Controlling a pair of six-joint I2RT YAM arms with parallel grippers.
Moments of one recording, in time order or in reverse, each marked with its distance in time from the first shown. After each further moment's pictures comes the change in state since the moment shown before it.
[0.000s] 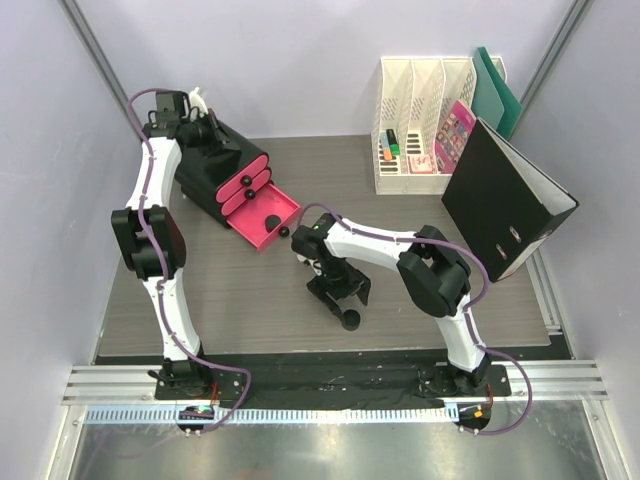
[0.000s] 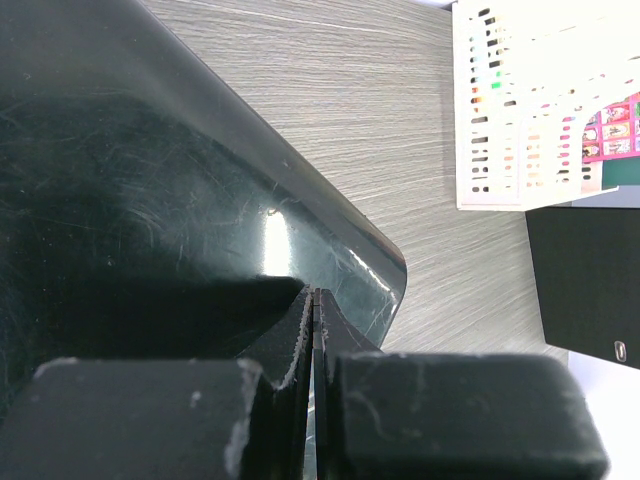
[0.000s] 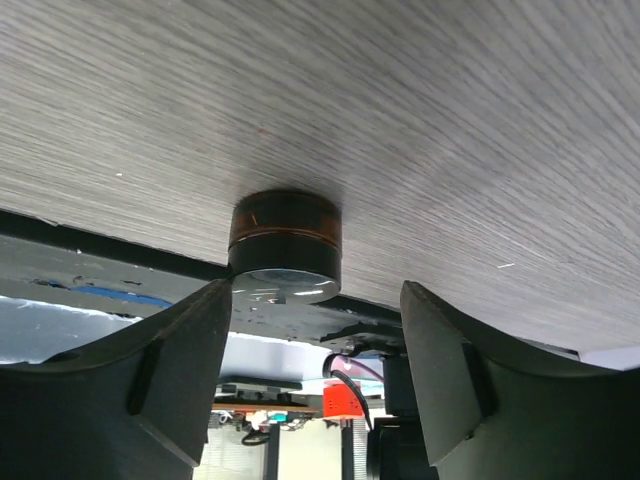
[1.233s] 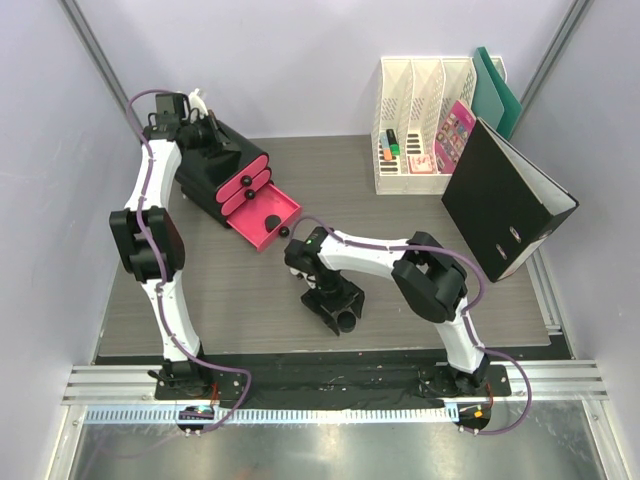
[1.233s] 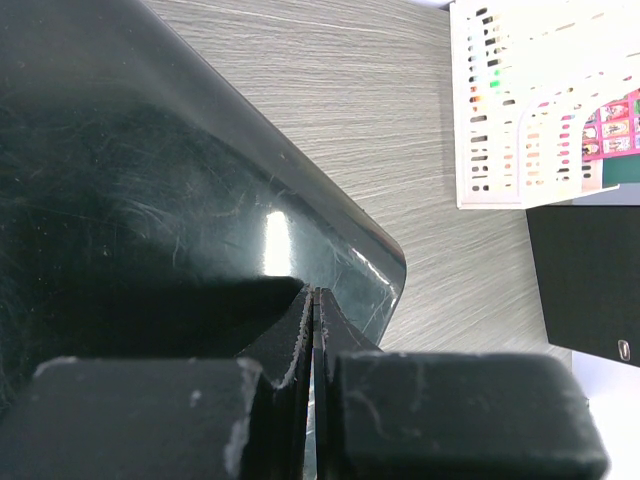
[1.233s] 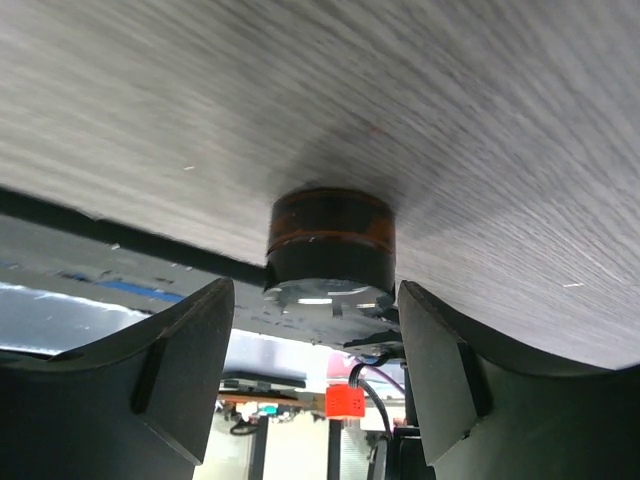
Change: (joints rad) left arm 0.000 -0.030 -0.056 0.042 0.000 0.001; right arm 0.073 0.000 -0.037 0.041 -0.064 0.027
